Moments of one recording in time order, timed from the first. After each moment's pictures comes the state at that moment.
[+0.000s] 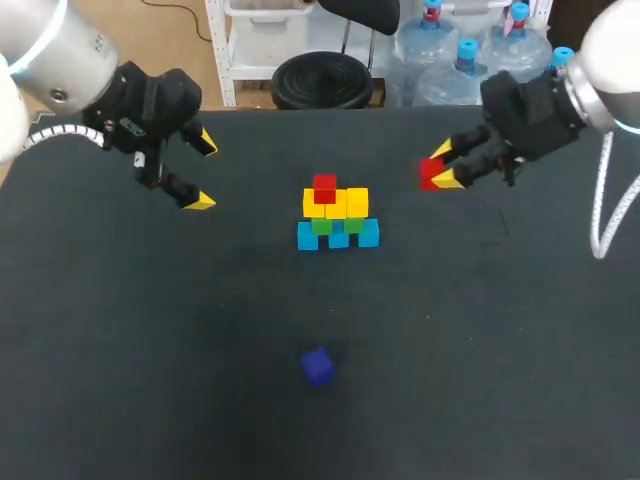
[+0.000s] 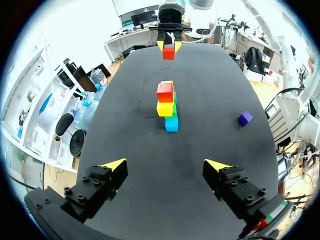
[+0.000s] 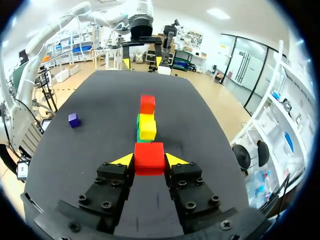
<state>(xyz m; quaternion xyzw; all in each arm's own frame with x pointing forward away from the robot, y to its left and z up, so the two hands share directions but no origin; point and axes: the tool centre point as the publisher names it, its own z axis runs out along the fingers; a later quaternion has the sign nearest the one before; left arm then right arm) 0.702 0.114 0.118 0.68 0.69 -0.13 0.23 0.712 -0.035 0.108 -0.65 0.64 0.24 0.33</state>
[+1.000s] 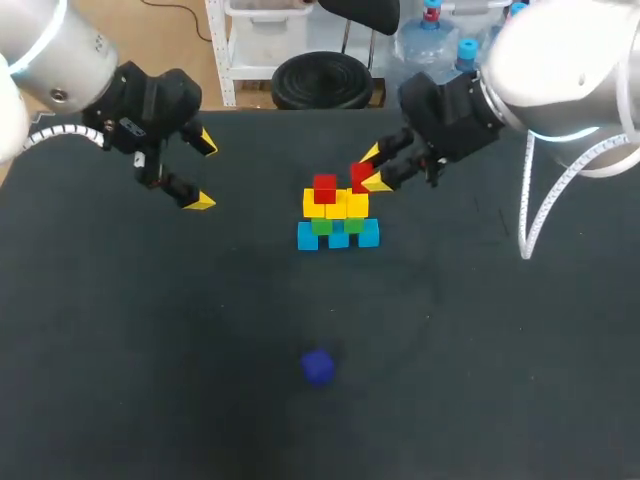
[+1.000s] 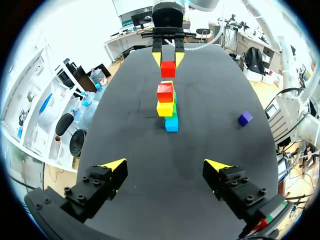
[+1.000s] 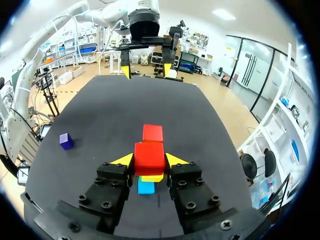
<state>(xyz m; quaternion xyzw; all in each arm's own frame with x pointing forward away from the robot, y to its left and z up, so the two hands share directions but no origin) 0.702 0.114 0.118 0.68 0.69 -0.13 0.23 0.712 0.051 0.104 -0.65 0.63 0.26 0.33</state>
